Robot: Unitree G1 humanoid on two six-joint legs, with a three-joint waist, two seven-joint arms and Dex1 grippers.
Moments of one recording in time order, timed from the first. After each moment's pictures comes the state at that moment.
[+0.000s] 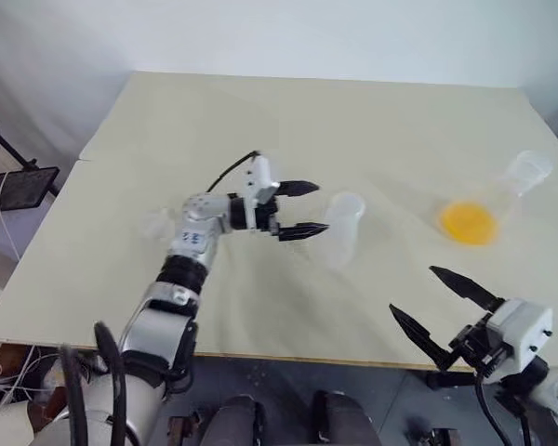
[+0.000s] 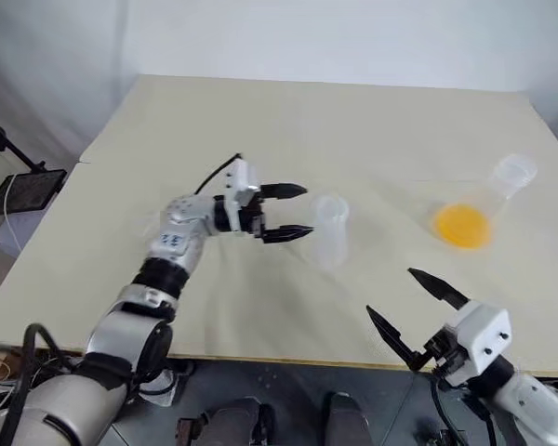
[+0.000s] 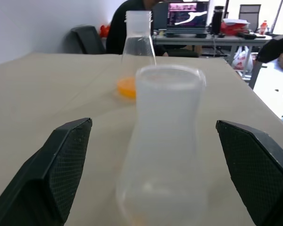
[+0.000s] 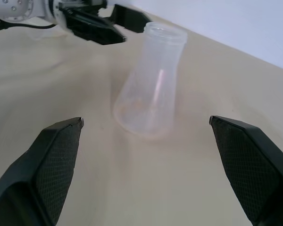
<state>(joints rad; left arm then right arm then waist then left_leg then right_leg) -0.87 0.25 -0.02 0.66 -0.26 -0.05 -1.19 0.43 -0.51 -0.34 -0.65 0.46 0.05 0.74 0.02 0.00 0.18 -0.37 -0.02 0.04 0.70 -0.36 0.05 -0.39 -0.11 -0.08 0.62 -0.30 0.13</state>
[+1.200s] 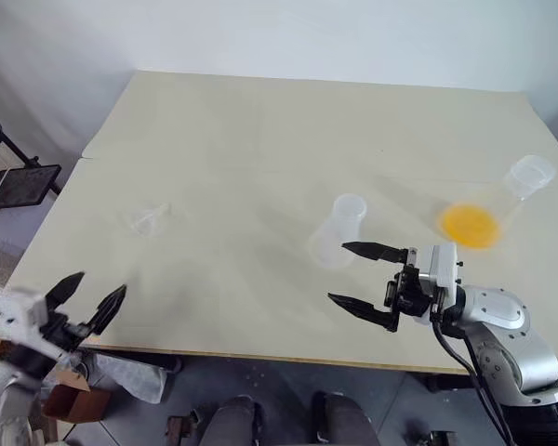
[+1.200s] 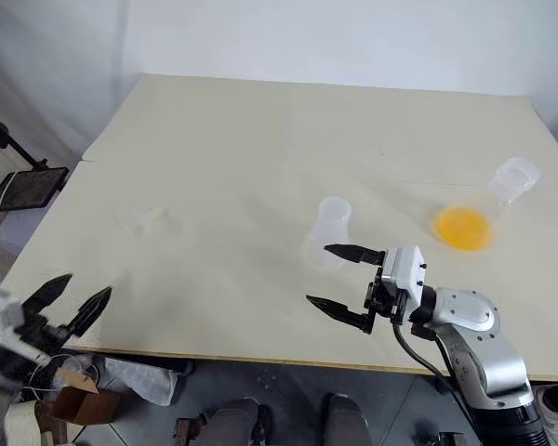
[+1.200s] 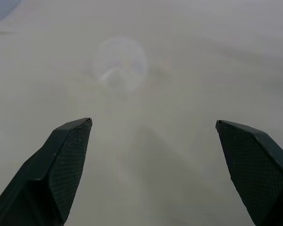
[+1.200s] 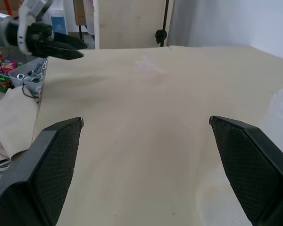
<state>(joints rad) 0.19 0.46 0.60 -0.26 -0.52 0.27 -0.65 -0.09 -0.59 -0.05 -0.36 0.55 0.13 1.02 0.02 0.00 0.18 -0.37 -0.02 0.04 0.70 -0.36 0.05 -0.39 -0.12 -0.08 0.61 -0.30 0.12</state>
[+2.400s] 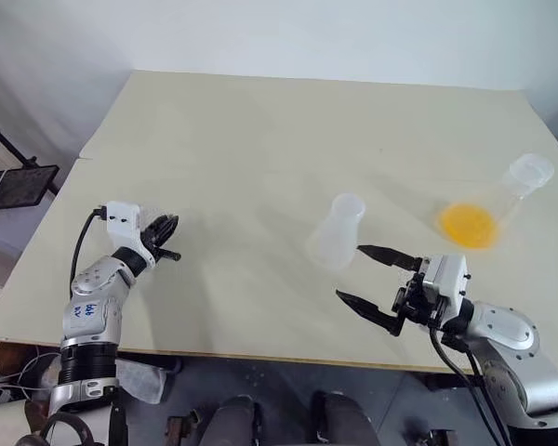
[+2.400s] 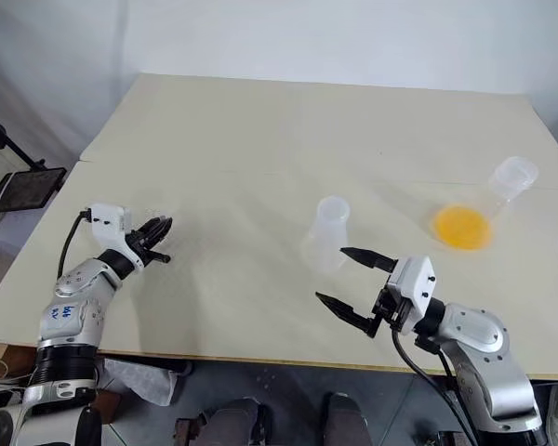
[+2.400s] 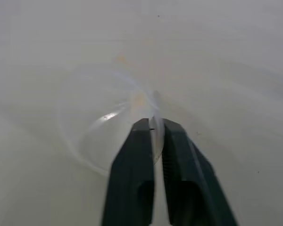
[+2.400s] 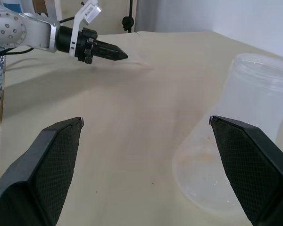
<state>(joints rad) -0.39 0.47 0.28 0.23 -0.32 0.27 -0.46 0.03 -0.58 -0.09 -0.41 0.50 0.09 0.90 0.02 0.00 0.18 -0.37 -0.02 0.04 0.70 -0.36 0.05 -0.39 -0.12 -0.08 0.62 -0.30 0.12</state>
